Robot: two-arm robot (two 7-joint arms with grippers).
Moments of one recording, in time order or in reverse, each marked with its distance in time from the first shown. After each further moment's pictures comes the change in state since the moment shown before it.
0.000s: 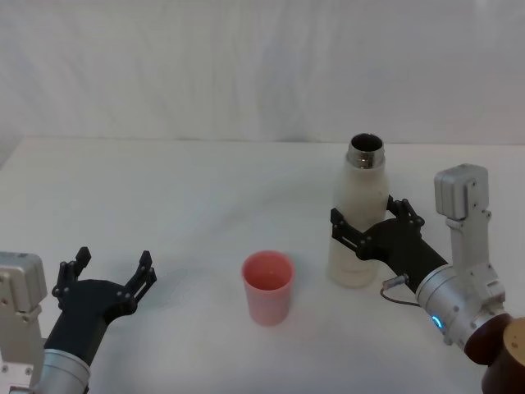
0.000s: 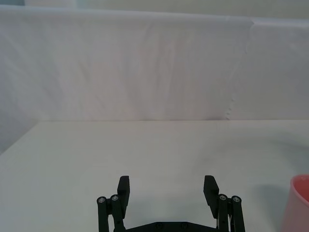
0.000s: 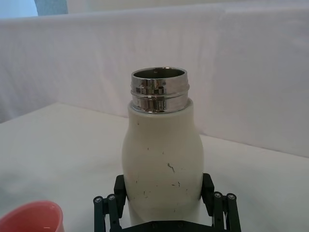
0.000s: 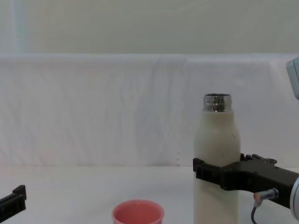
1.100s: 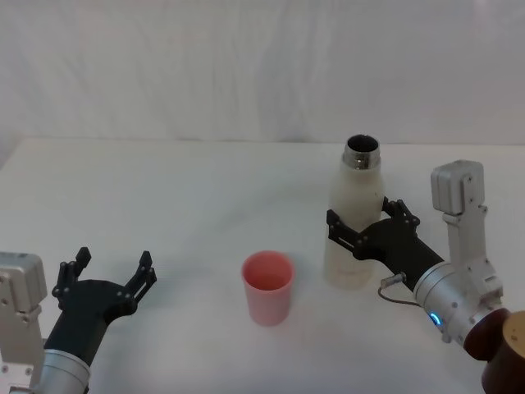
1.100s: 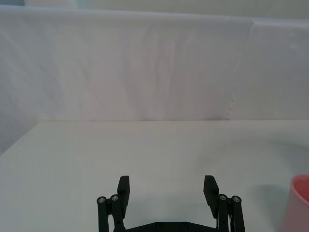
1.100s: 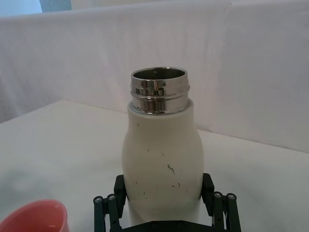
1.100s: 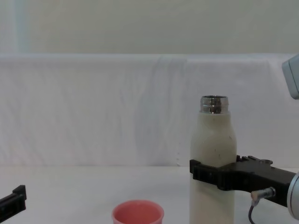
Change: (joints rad) left arm 0.000 0.000 0.000 0.000 0.000 0.000 0.000; right arm 0.021 0.016 -0.015 0.007 0.033 0.034 0.009
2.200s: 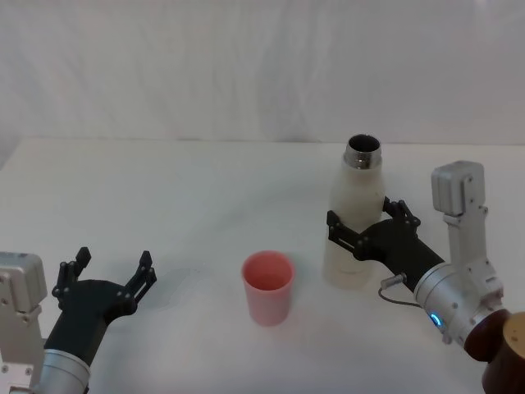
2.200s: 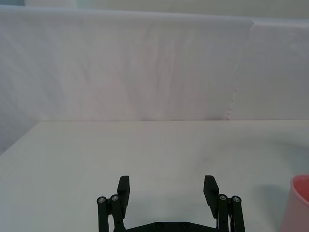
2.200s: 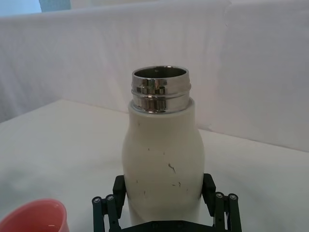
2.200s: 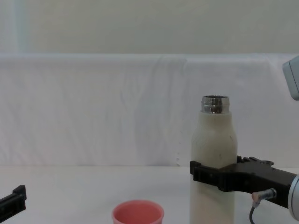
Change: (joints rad) left arm 0.000 0.000 0.000 0.000 0.000 0.000 0.000; right arm -0.002 -0.001 0.002 0.000 0.000 -0.001 0.000
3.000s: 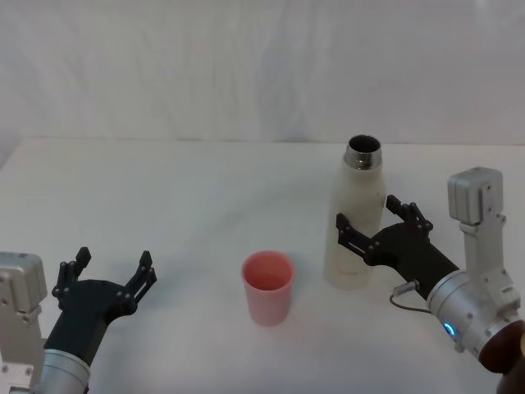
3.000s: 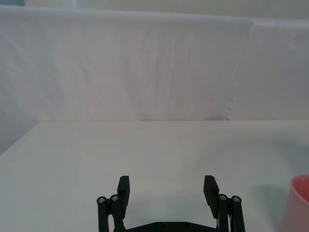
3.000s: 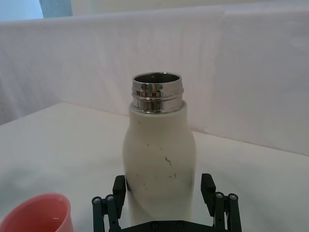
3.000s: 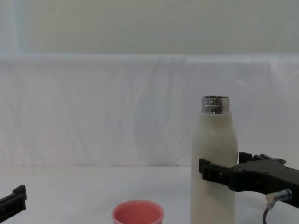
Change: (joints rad) left arm 0.000 0.000 0.000 0.000 0.000 0.000 0.000; right arm -0.050 0.029 0.010 -0.063 0.009 -0.015 -0.005
